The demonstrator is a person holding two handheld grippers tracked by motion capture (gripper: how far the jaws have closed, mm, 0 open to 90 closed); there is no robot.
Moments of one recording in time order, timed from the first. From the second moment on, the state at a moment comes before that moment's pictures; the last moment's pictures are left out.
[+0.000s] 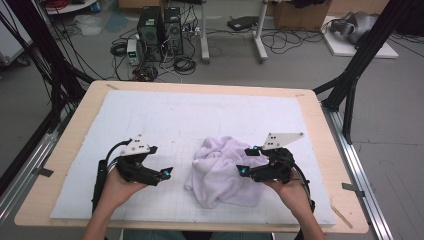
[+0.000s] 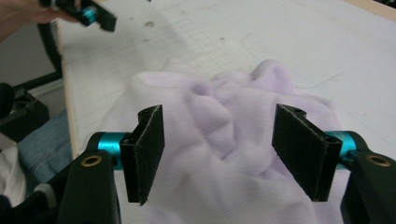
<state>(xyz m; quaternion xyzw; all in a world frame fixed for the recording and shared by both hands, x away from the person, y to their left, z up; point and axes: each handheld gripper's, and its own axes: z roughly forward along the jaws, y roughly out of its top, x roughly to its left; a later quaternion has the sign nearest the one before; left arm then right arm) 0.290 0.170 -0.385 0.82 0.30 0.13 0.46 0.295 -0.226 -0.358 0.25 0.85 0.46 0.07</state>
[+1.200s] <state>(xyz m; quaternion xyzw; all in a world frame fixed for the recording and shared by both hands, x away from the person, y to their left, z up) 0.272 0.163 -0.340 0.85 0.23 0.16 0.45 0.310 -0.175 -0.364 0.18 0.88 0.45 0.04</state>
